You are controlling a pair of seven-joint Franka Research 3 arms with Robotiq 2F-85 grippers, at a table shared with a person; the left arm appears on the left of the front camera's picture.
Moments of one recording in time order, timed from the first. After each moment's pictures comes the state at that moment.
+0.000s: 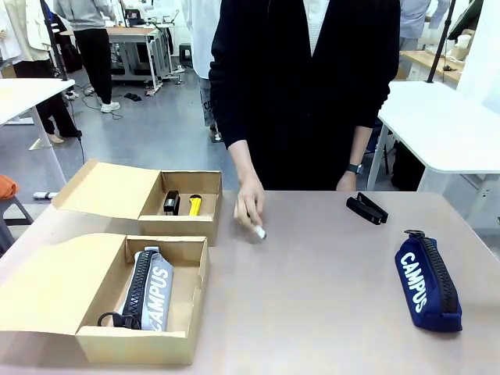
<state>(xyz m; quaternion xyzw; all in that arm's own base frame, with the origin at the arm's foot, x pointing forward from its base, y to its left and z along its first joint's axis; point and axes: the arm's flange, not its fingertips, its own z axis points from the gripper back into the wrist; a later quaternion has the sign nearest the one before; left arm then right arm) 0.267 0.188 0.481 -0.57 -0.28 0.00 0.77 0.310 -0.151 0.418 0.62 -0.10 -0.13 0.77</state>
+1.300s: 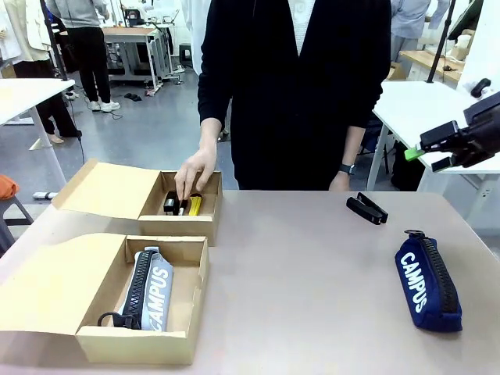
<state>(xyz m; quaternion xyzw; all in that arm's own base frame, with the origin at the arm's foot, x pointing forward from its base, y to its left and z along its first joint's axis) 0.267 0.188 0.480 -0.57 -0.28 0.00 0.77 0.441 -0.021 0.490 0.27 -0.27 0.05 0.92</state>
